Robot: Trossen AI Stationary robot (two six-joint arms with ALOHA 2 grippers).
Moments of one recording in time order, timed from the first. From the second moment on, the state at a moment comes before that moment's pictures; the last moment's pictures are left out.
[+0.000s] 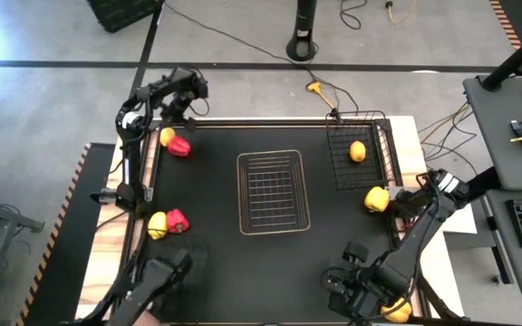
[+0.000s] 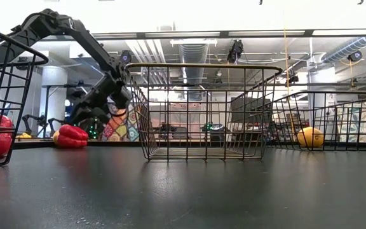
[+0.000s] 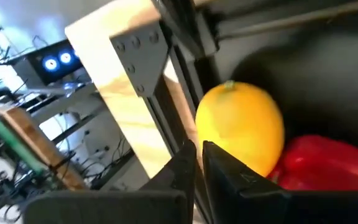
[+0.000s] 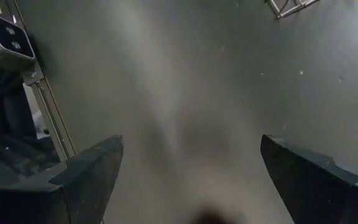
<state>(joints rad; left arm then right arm) 1.11 2.17 1.71 -1.57 -0.52 -0.34 0.87 1.74 1.45 -1.08 0.37 1.27</state>
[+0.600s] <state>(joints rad) 1.11 2.17 1.67 -1.57 -0.54 -0.31 0.87 1.74 1.45 -1.08 0.37 1.28</state>
